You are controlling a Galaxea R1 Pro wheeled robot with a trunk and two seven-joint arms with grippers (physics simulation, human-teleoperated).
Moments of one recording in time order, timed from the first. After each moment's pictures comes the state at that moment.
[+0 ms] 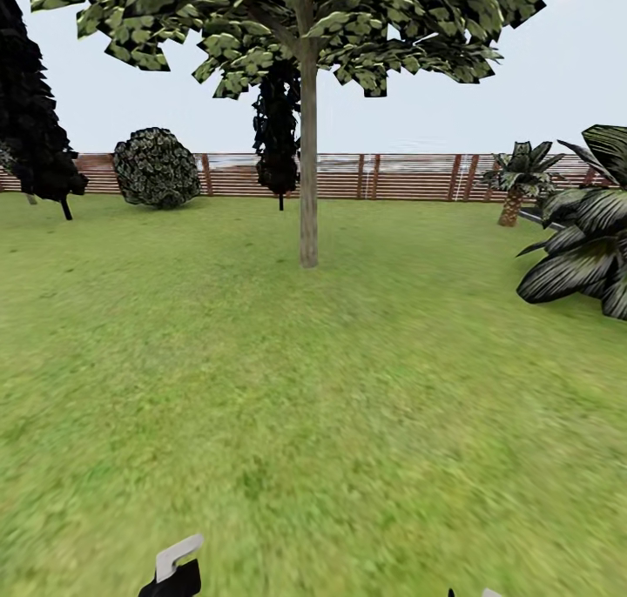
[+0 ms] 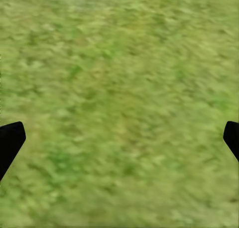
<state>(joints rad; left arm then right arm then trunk) -0.45 0.00 -0.07 -0.11 0.42 -0.30 0.18 -0.30 -0.02 -0.31 -0.23 -0.05 -0.32 -0.12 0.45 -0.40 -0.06</state>
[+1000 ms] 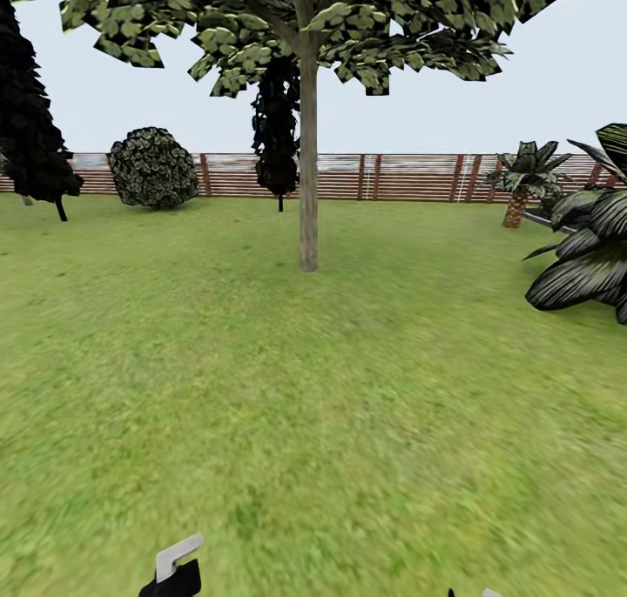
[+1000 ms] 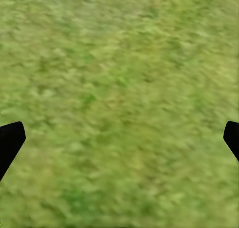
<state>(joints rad) -0.45 0.00 -0.07 -0.11 0.42 -0.30 0.18 -0.30 -0.02 -0.31 -0.23 -0.05 -0.32 -0.11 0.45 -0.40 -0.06</state>
